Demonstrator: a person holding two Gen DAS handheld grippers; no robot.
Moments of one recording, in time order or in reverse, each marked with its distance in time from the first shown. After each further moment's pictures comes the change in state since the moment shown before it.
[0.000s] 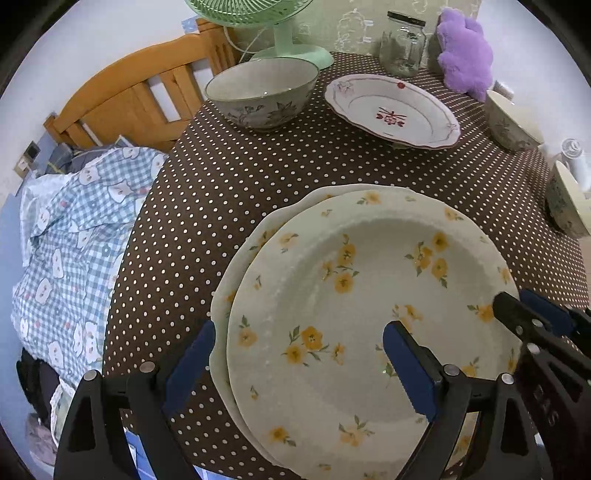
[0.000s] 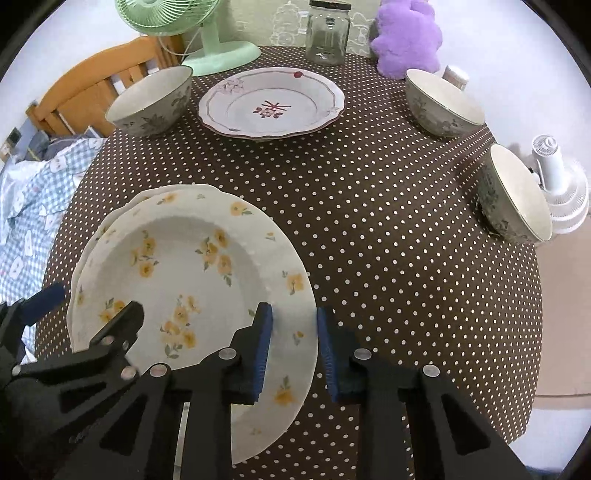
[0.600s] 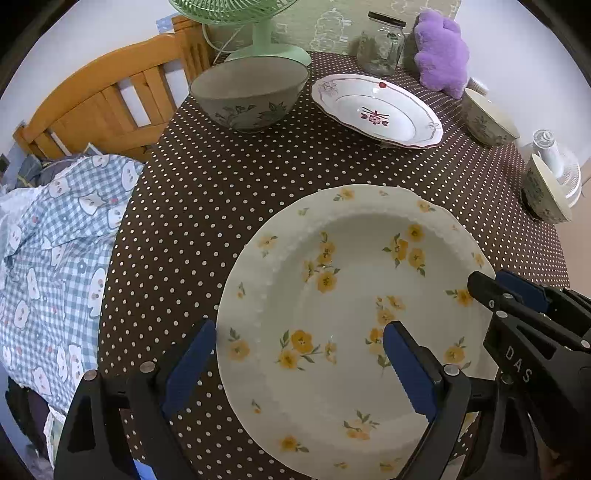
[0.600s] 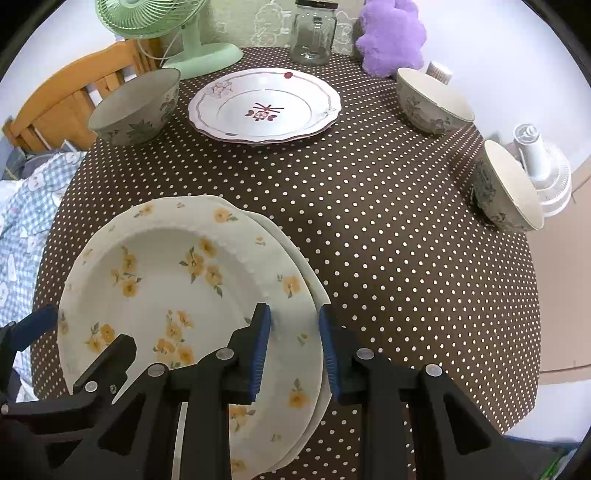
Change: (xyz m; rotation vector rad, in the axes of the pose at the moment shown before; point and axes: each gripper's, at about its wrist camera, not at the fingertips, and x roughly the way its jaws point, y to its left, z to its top) left arm 0.009 0.027 0.007 0.072 0.001 -0.133; right arm 0.010 0.030 0.008 0.079 -0.009 -0.092
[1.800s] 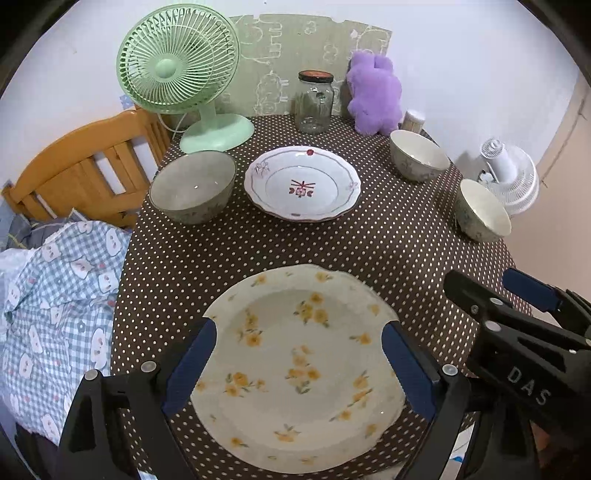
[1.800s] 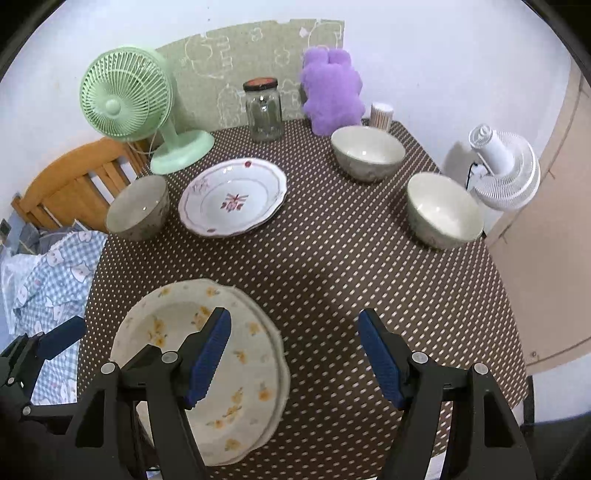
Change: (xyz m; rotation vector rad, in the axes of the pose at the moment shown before) left arm -0.082 -0.066 0.023 0.117 -0.160 -0.057; right arm -0.098 -0.071 0.004 0.154 -0.205 0.072
